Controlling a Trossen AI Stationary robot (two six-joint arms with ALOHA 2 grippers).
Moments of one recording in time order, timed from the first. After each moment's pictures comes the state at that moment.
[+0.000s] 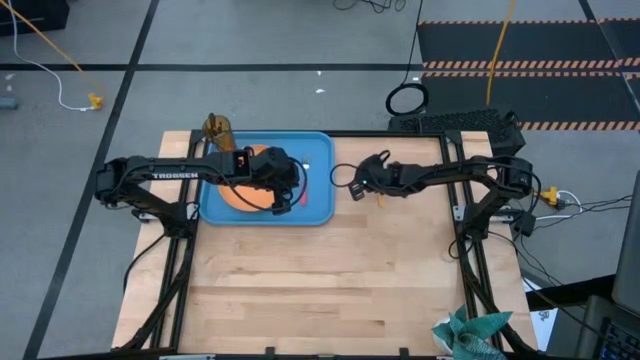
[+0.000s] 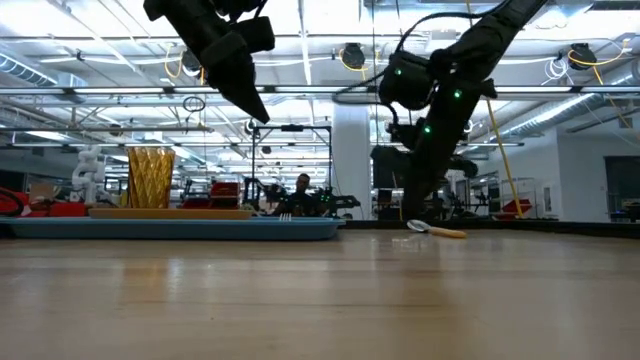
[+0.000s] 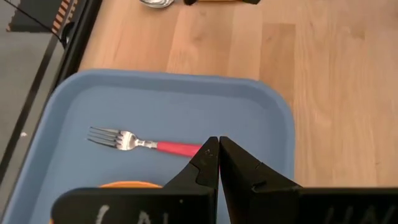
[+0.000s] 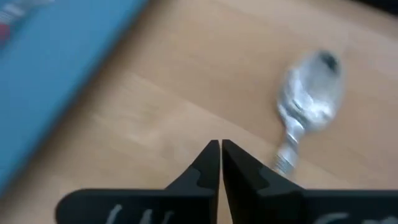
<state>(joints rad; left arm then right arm) 0.21 1.41 1.09 -0.54 -0.06 0.15 -0.28 1.62 0.84 -0.30 0.42 0.71</state>
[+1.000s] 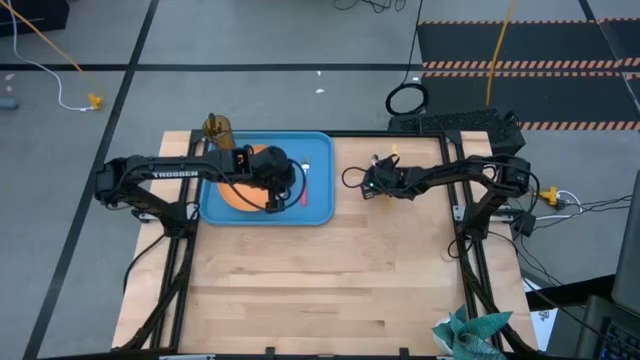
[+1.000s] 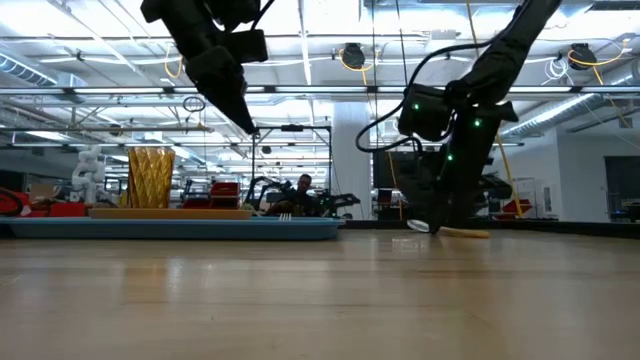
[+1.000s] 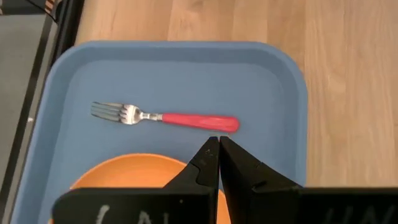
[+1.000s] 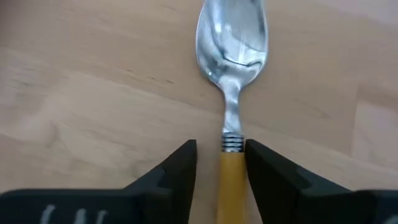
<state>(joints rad) 0.24 1.41 1.09 -0.64 -0.06 0.21 -0.34 1.65 0.71 -0.27 0.46 0.85</state>
